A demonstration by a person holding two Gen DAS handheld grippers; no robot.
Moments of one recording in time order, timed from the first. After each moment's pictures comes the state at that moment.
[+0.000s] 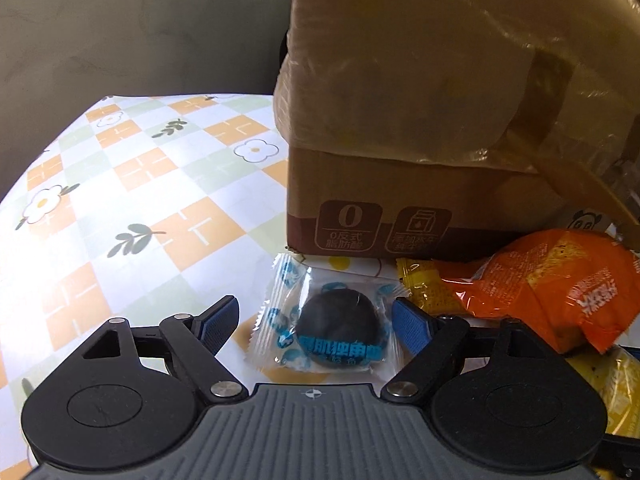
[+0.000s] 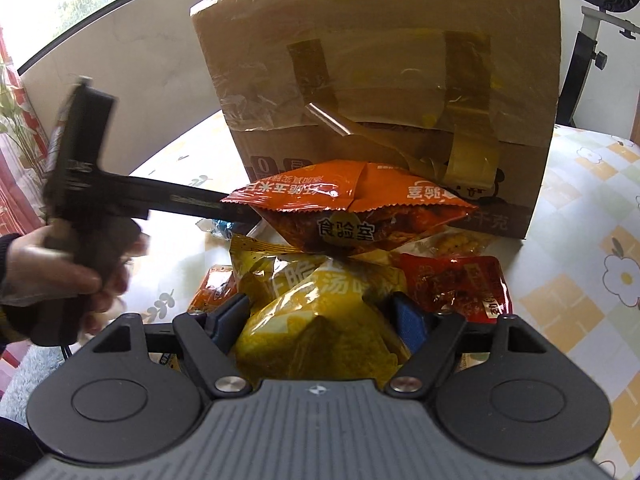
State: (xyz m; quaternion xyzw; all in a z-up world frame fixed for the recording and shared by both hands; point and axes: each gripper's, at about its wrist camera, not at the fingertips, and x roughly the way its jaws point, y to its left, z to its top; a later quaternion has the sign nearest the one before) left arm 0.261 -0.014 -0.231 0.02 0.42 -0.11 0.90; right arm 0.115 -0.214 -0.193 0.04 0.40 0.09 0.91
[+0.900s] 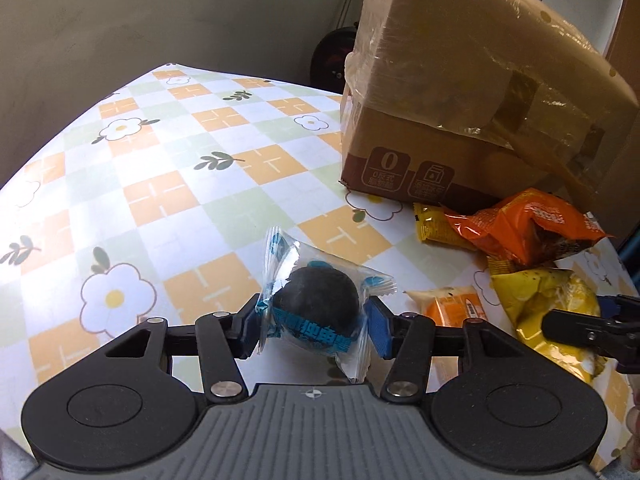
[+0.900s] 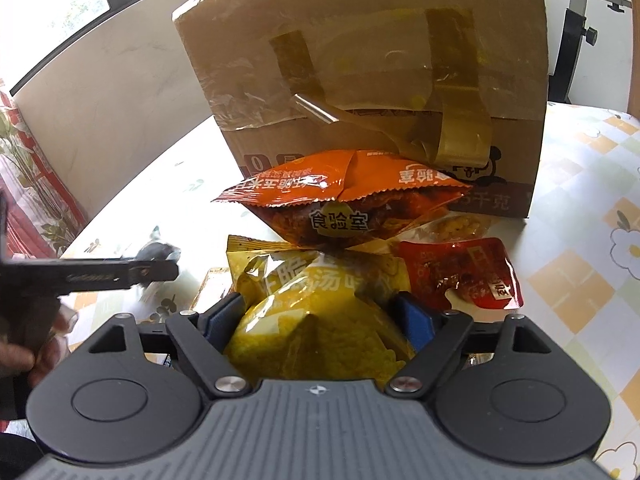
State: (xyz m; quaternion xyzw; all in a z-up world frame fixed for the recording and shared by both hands) left arm 0.159 0.047 -0.221 -0.06 0.40 -0.08 0.91; right arm 0.119 -0.219 -0.201 0.08 0.41 0.08 0.90
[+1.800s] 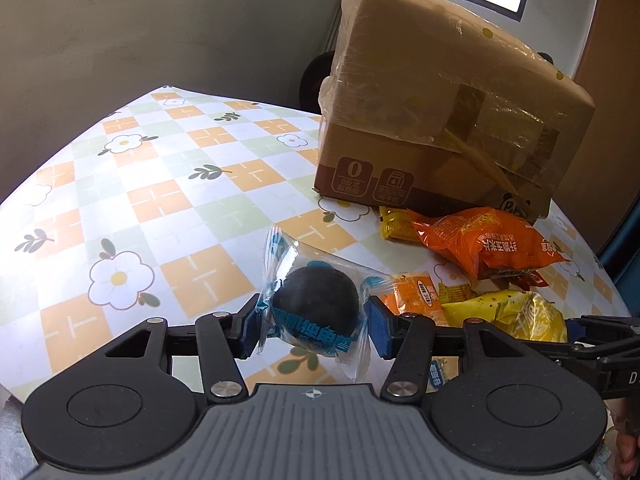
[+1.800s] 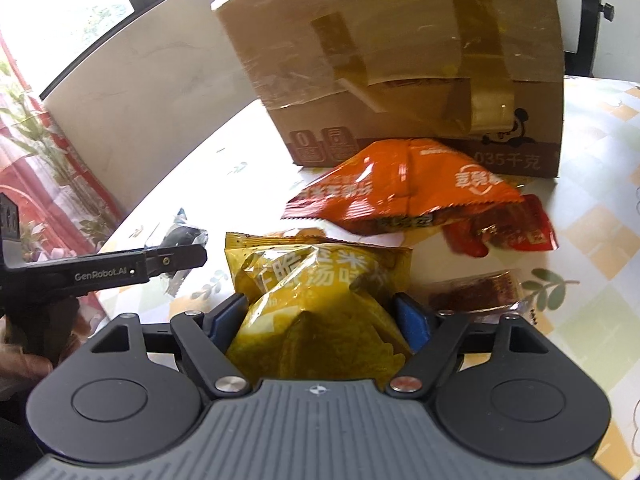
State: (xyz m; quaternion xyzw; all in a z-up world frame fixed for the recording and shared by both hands) left arm 0.119 0.037 -0.206 -0.06 0.37 -0.09 0.92; right arm 0.093 -0.206 -0.201 0.12 0.42 0.14 0.89
